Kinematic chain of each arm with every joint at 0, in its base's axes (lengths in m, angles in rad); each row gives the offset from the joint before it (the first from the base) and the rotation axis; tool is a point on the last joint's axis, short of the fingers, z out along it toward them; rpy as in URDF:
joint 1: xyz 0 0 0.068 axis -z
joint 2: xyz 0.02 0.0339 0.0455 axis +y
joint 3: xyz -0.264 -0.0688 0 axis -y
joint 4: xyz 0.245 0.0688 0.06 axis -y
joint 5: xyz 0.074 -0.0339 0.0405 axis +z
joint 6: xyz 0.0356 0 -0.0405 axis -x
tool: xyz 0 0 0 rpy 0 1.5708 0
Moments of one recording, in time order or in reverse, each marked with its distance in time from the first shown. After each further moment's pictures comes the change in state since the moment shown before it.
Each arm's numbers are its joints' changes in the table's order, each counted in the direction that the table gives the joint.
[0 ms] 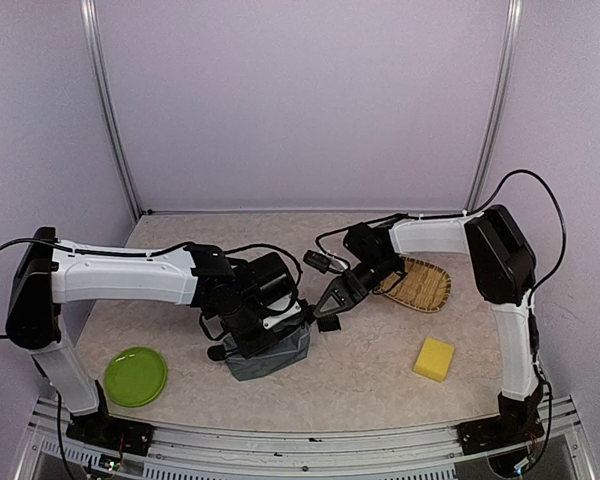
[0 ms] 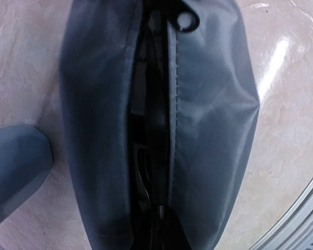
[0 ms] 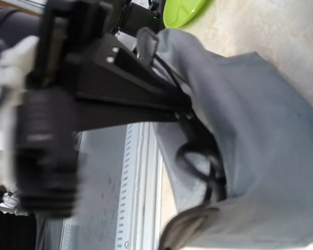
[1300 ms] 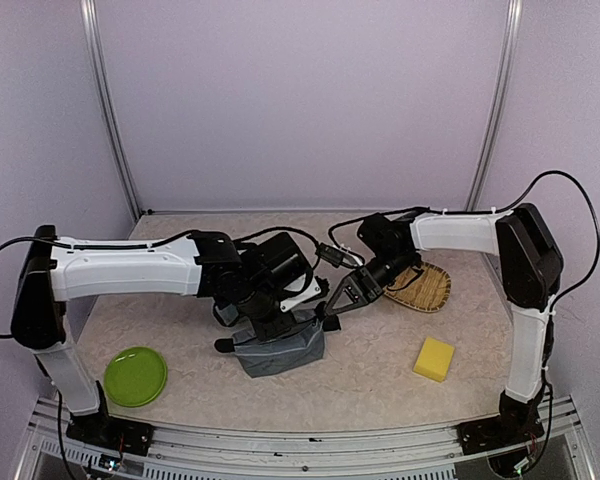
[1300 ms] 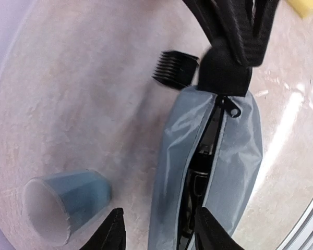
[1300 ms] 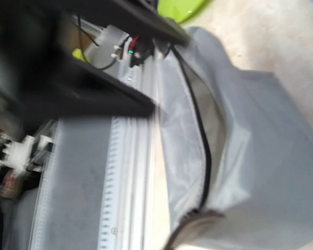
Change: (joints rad) left arm 0.018 -0.023 0.119 0.069 0.104 -0.074; right arm 0.032 -0.185 -0.132 0.034 -0.087 0.028
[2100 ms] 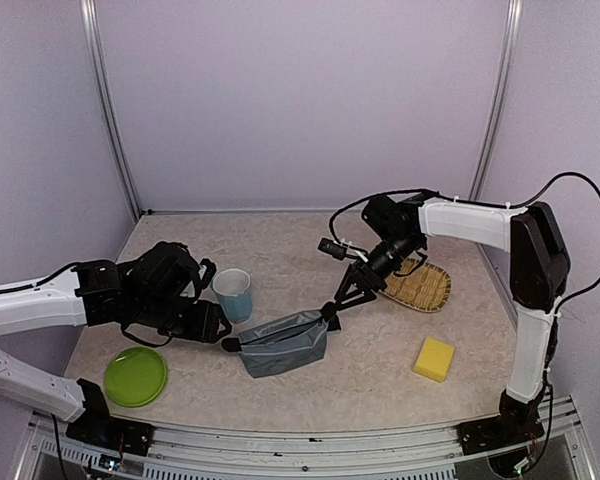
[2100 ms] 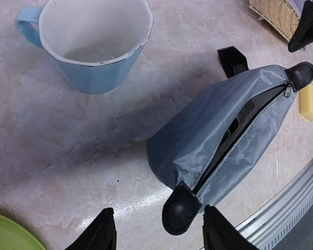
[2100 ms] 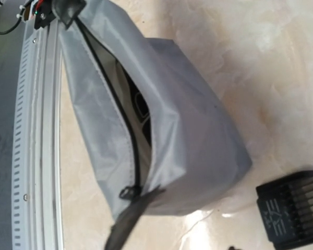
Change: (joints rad) left arm -0.164 -0.568 -0.560 0.151 -0.148 0.779; right arm 0.013 -0.037 0.090 -0.085 -0.339 0.110
